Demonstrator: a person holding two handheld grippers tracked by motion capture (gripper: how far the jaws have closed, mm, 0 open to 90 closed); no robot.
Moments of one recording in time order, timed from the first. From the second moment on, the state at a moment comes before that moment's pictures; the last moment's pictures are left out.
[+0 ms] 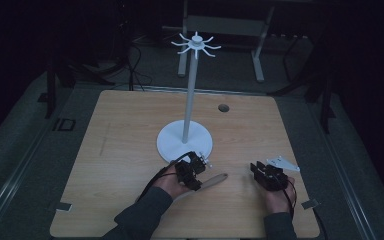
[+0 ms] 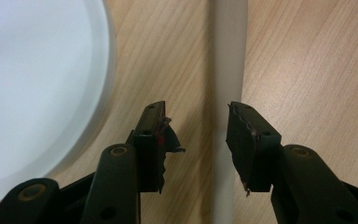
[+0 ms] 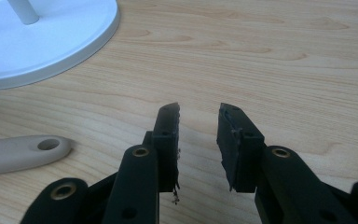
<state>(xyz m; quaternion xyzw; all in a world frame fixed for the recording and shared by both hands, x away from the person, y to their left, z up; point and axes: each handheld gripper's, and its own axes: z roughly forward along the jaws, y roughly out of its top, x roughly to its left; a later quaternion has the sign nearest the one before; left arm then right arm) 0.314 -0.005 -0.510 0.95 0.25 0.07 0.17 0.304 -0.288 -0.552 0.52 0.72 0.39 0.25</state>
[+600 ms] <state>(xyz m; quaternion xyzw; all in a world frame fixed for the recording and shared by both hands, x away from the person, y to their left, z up) 0.312 -0.016 -0.524 0.96 0.24 0.04 0.15 0.304 -0.287 -0.553 0.52 0.72 0.39 0.25</state>
